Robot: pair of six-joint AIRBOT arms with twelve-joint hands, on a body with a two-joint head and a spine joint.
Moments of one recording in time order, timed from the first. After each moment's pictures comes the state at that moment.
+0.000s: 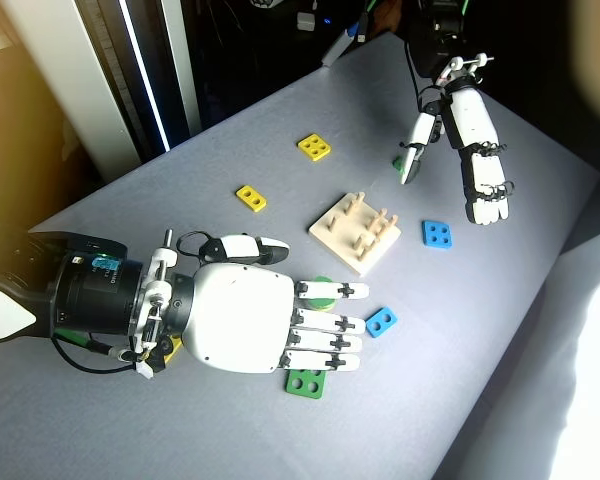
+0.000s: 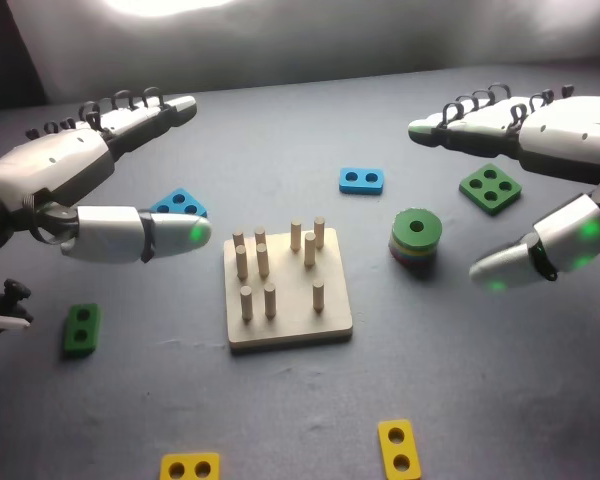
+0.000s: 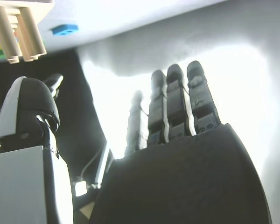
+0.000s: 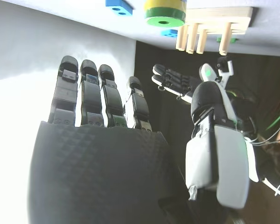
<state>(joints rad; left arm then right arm) 0.95 -1.05 1.24 -0.26 -0.79 0.57 -0.75 -1.09 1.36 -0.48 0.54 -0.19</state>
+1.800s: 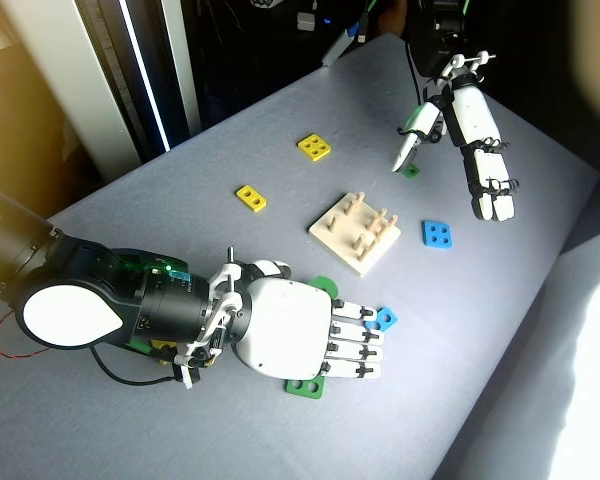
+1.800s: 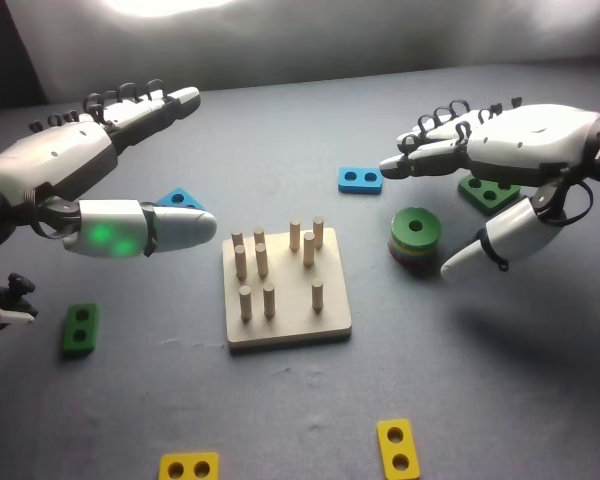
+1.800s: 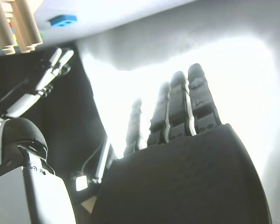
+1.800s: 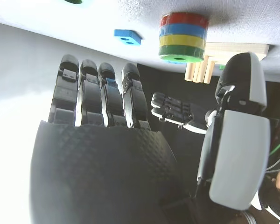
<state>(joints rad) 0.94 -1.05 1.24 -0.24 -0.80 0.56 -0.69 -1.25 1.51 -0.62 0.40 -0.13</state>
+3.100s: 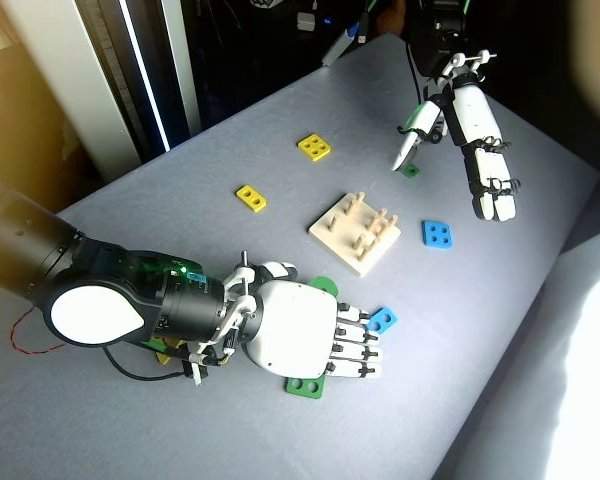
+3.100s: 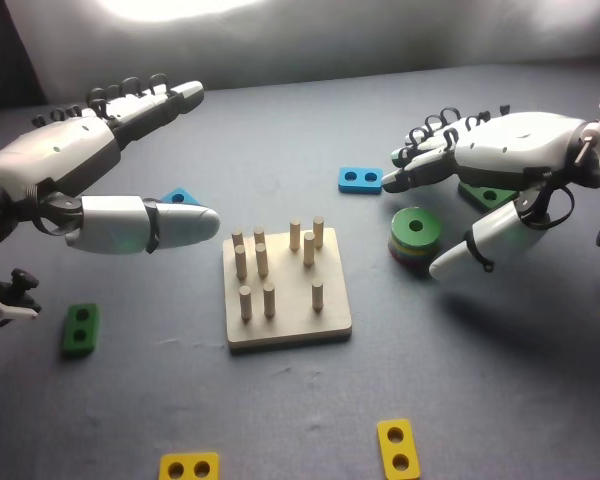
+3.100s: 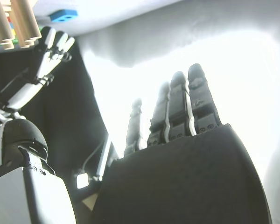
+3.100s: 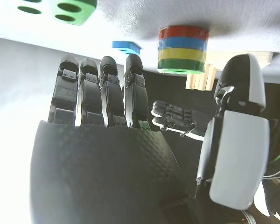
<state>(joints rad) 0.93 -1.05 1.24 -0.23 -0.80 0.55 -0.69 -1.29 1.55 -0.62 0.38 -0.10</state>
